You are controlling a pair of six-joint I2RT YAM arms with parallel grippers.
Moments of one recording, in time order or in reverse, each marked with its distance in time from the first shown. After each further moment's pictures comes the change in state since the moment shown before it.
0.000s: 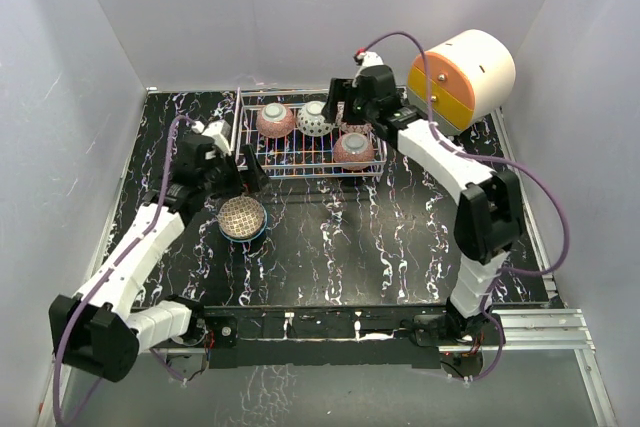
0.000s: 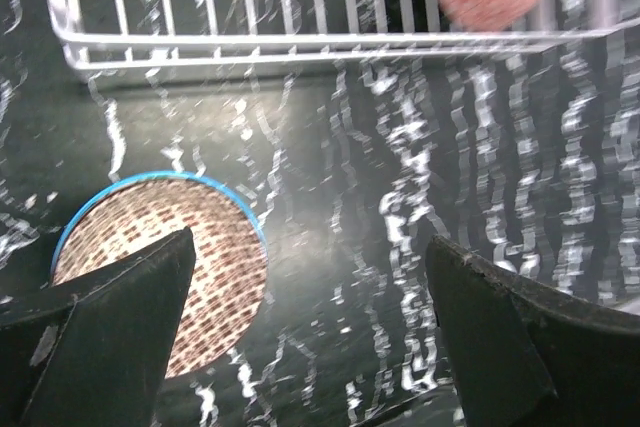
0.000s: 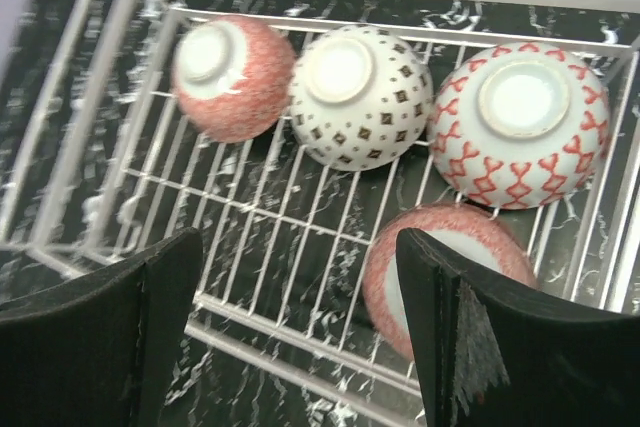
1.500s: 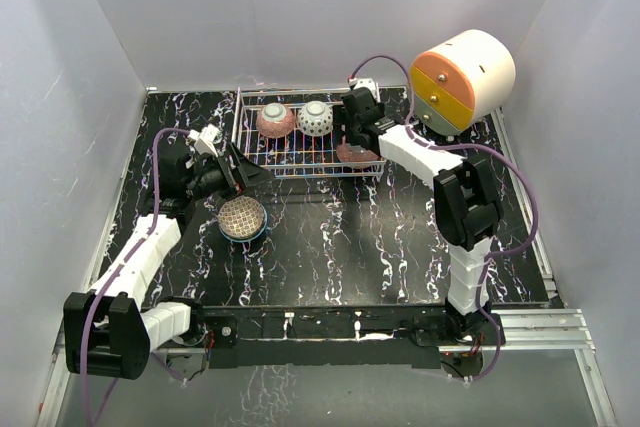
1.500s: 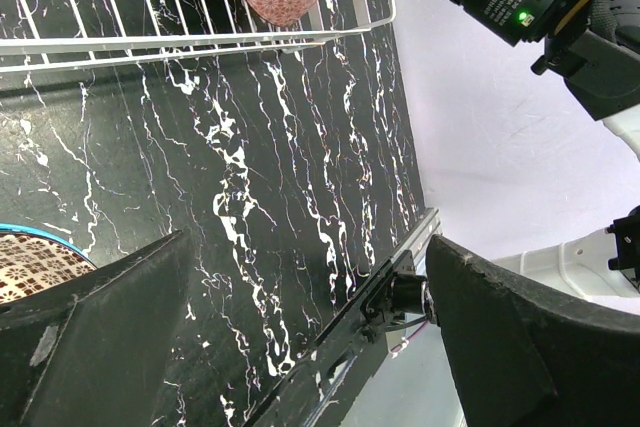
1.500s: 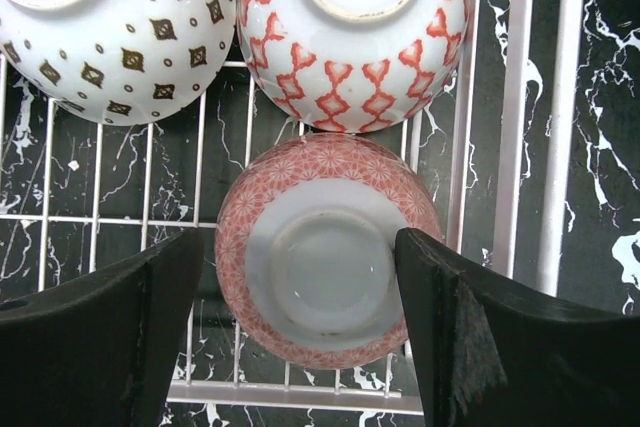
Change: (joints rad) left arm 0.244 -0.035 -0.244 0.500 0.642 -0.293; right arm 0.050 0.194 0.039 -0.135 0.411 -0.098
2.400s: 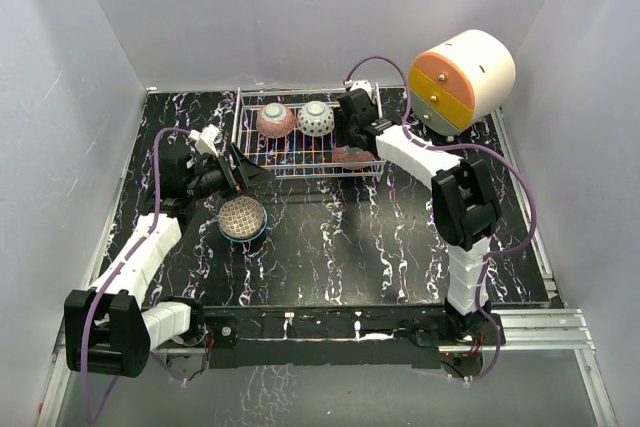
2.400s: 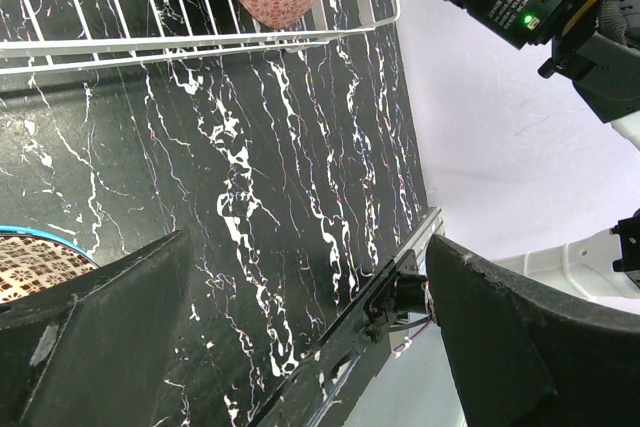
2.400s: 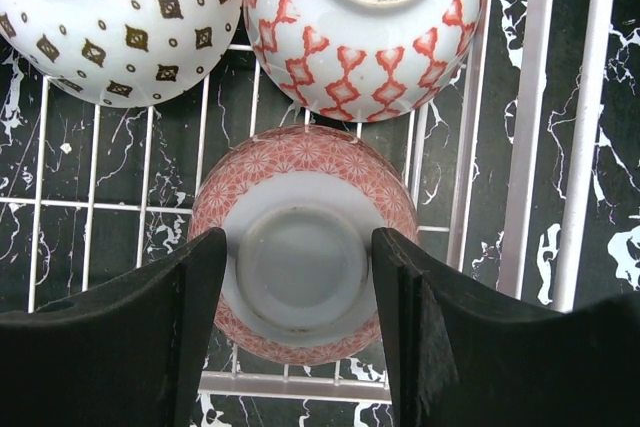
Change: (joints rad) left arm 0.000 0.010 -0.002 0.005 0.000 0.008; right arm 0.021 0.018 0.023 -0.038 0.004 -0.021
